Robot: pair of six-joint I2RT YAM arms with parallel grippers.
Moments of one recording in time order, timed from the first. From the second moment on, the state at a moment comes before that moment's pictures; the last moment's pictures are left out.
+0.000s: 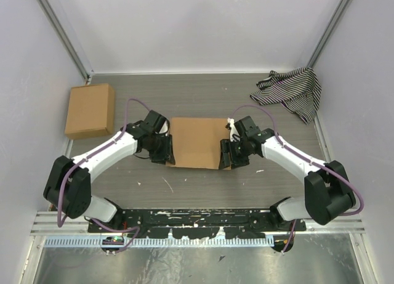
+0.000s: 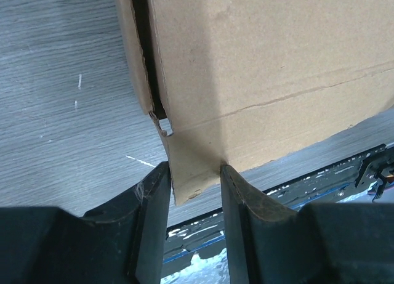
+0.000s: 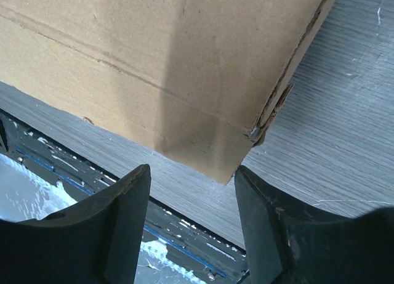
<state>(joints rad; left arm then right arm) -0.58 1.44 0.98 -0.70 0.22 -0.58 0.48 1.36 0.84 -0.63 -0.36 0.35</state>
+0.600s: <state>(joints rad) -0.58 1.50 0.94 -0.64 0.23 -0.58 0.48 1.39 0.84 -0.59 -0.33 0.36</state>
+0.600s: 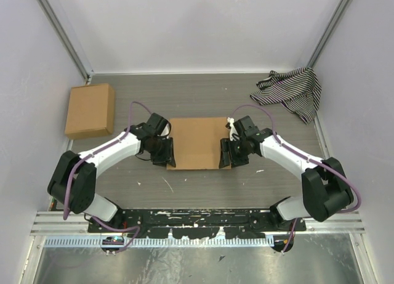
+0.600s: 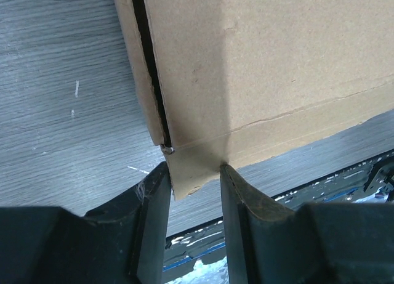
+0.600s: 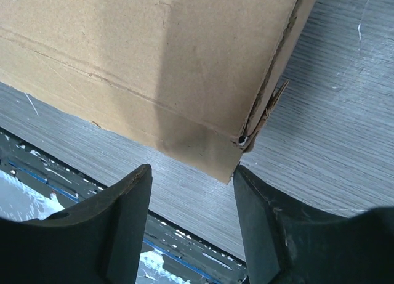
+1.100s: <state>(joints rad) -0.56 1.52 1.17 -0.75 0.20 -0.57 0.40 1.40 1.04 -0.70 -0.33 0.34</state>
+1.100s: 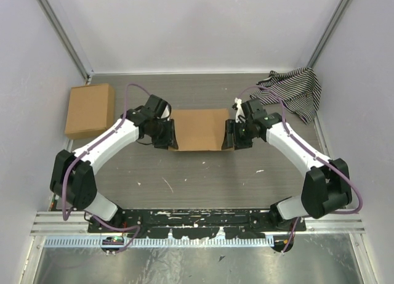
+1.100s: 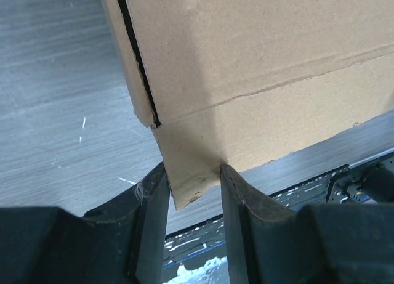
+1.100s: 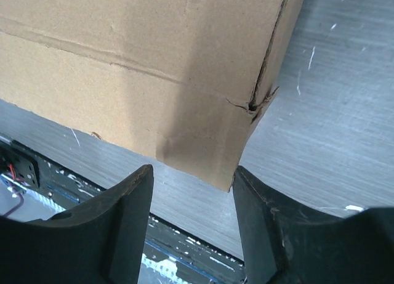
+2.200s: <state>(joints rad) -0.42 1.71 1.35 -0.83 0.35 -0.45 0.32 1.57 1.20 -0.77 -0.42 0.25</state>
